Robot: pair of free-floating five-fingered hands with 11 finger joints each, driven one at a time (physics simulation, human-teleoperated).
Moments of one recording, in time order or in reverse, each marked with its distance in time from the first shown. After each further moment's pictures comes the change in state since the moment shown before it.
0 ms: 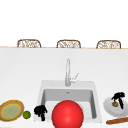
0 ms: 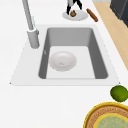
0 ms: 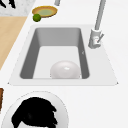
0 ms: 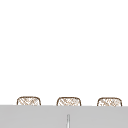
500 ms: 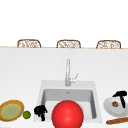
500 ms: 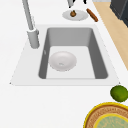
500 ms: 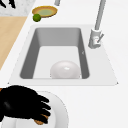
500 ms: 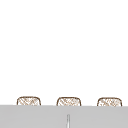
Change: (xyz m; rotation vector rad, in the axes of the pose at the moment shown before) left hand 0.000 0.000 0.000 0.000 0.000 0.000; right hand 0.012 -0.011 0.066 -0.061 -0.009 0.010
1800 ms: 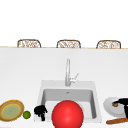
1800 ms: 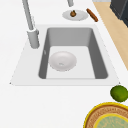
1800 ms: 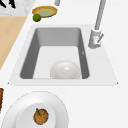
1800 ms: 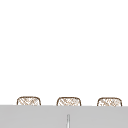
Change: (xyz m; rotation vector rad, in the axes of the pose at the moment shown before) left hand 0.000 0.000 0.000 0.000 0.000 0.000; right hand 0.074 0.045 0.195 -0.041 -0.057 -0.046
